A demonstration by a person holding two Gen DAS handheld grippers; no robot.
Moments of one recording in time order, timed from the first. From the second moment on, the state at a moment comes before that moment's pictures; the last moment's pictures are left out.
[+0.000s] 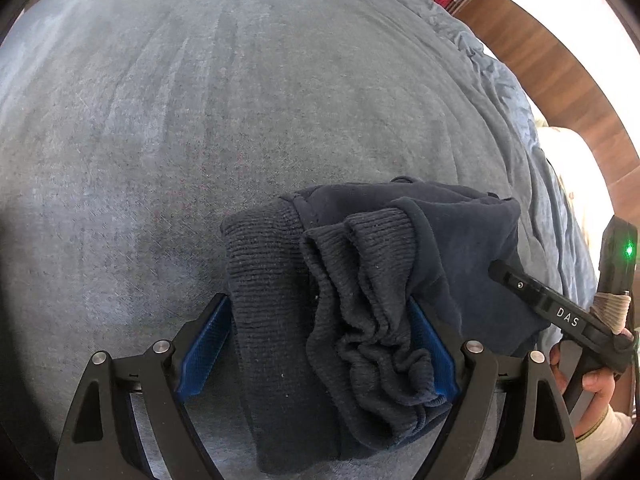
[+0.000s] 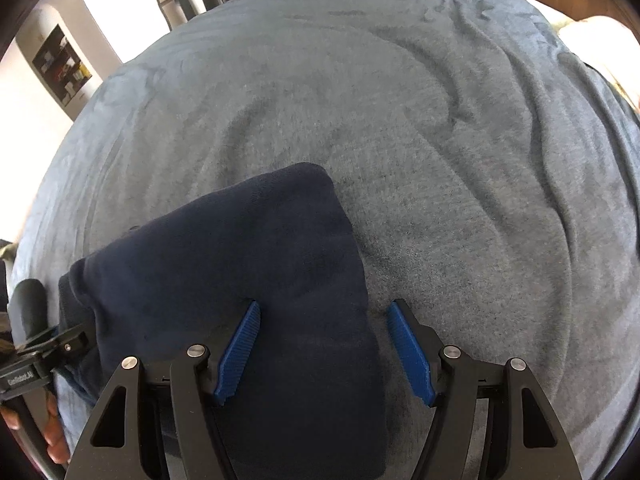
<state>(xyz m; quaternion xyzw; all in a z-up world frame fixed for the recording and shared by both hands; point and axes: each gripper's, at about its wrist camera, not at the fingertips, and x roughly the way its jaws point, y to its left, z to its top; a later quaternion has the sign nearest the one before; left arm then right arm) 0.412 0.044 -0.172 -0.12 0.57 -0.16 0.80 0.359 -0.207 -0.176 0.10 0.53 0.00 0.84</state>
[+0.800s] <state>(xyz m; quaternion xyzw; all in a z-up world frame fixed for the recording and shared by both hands) 0.396 0.048 -0.120 -0.19 0.56 -0.16 0.79 0.346 -0.198 -0.117 0.12 0.49 -0.01 0.87</state>
